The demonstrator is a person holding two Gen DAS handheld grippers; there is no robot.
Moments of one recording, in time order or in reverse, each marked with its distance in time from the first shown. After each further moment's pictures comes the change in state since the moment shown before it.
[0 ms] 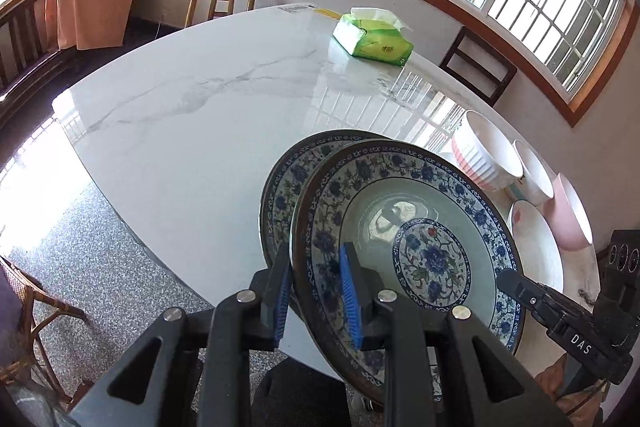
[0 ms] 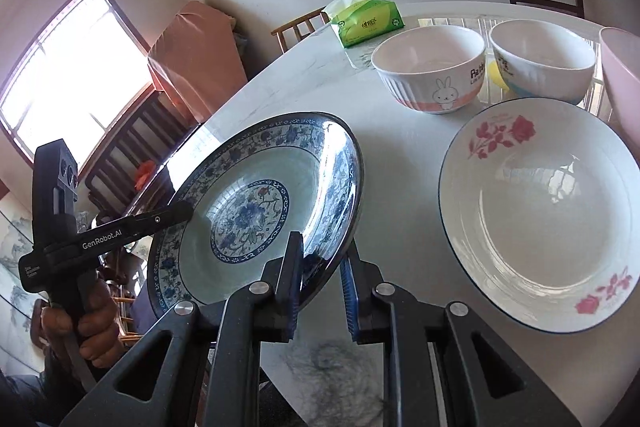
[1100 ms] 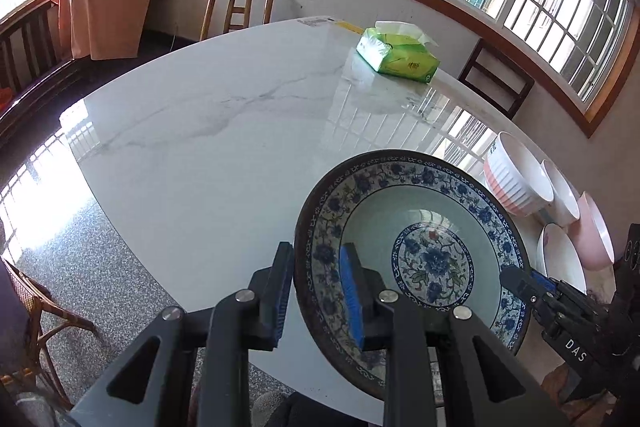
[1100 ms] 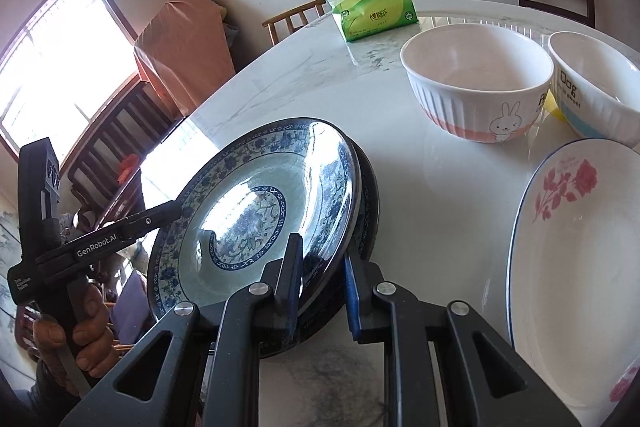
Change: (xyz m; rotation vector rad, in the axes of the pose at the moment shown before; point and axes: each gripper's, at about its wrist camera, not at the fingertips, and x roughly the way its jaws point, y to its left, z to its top) left arm 0.016 0.012 0.014 0.000 -0.058 0.058; right arm 0.040 0.021 0.020 -0.059 -0.006 -0.100
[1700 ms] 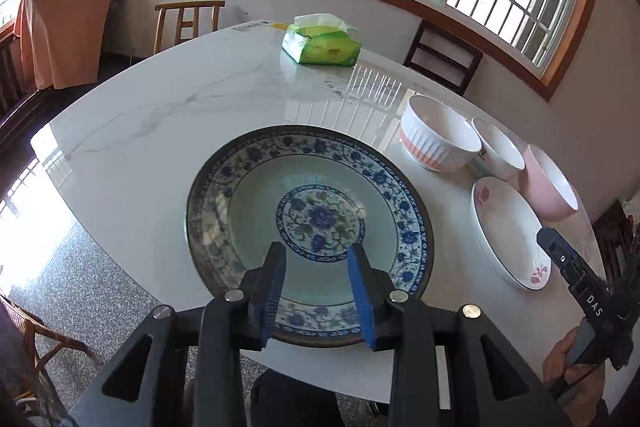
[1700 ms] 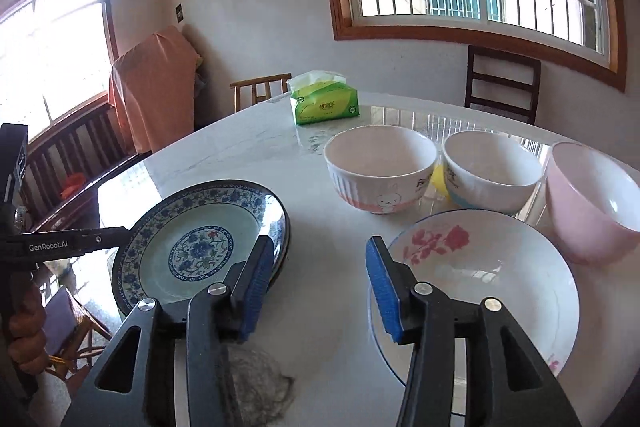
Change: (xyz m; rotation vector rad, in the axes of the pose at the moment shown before) left arm -0.033 -0.076 -0.037 0.155 0.009 -0.128; right arm -0.093 -0.031 -0.033 -0.052 -0.320 -0.223
